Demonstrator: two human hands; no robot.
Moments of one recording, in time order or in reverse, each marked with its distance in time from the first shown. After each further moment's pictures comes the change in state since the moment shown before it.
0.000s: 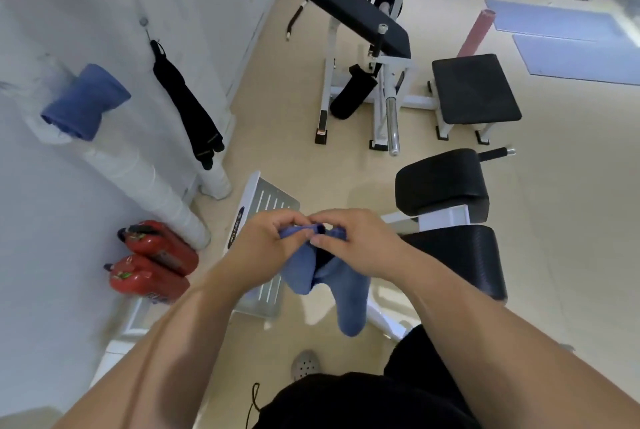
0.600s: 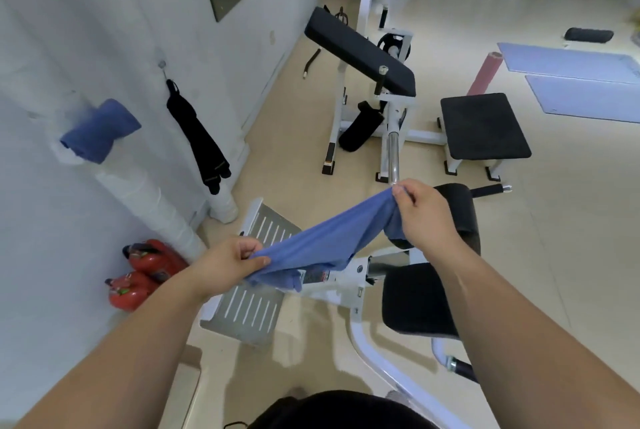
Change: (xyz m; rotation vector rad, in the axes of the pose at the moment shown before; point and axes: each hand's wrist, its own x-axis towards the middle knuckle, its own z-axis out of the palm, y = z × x) left_hand 0.012 -0.025 0.001 0.072 -0.142 -0.224; right_hand -0.015 0.078 -0.121 0.009 0.530 0.161
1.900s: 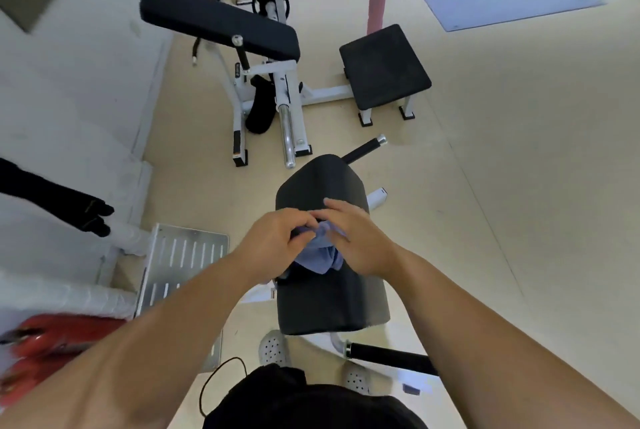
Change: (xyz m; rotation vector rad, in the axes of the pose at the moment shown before) left_hand 0.172 0.242 0.301 0.479 -0.125 0.471; right_hand 0.010 0.256 -0.131 -0.041 -0.286 -0.136
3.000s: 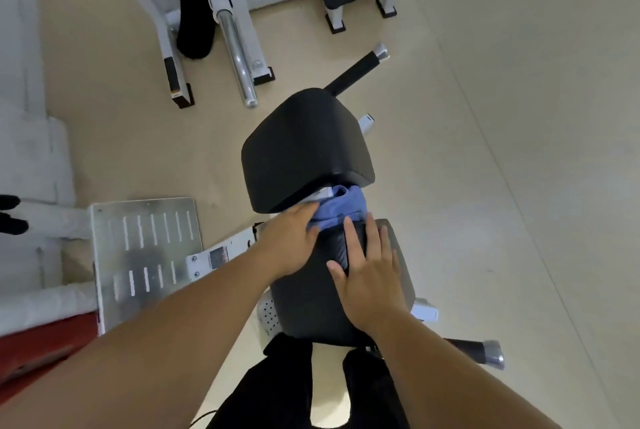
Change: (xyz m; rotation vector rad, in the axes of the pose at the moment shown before) left_hand 0.100 -0.155 0.144 0.088 -0.422 -0.226; right_hand 0.006 0.091 0.175 -0.249 0.043 0.692
